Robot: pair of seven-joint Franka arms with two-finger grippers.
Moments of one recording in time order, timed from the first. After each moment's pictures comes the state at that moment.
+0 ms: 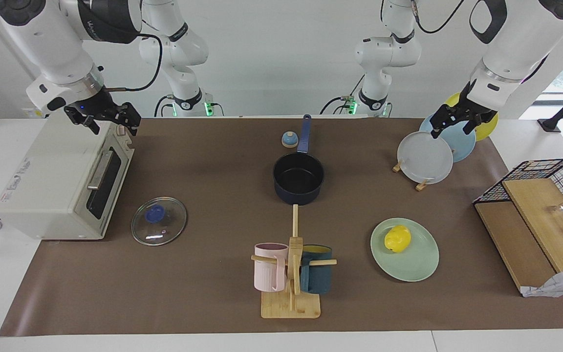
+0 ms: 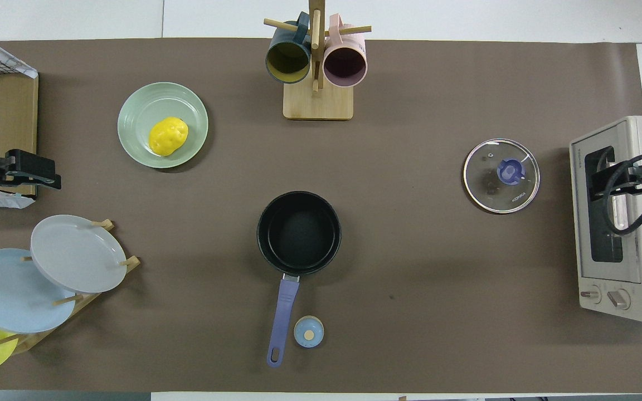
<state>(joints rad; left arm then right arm) -0.10 -0.05 0.03 -1.66 -0.03 1.57 -0.14 -0.02 -0.01 -0.03 -1.63 -0.04 1.48 0.00</state>
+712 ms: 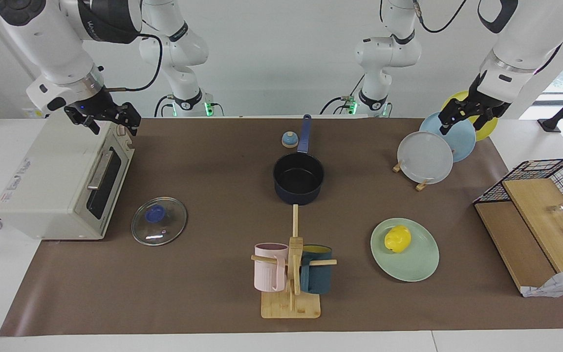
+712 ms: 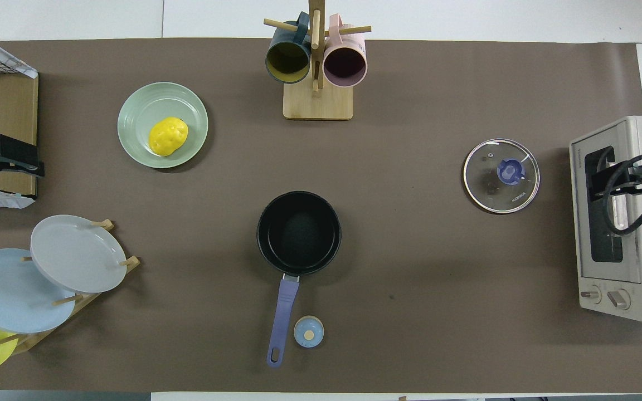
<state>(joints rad) -0.10 0.00 0.03 -1.54 0.00 1.51 -0.14 -0.02 -0.01 -0.03 -1.63 -0.04 1.48 0.00</state>
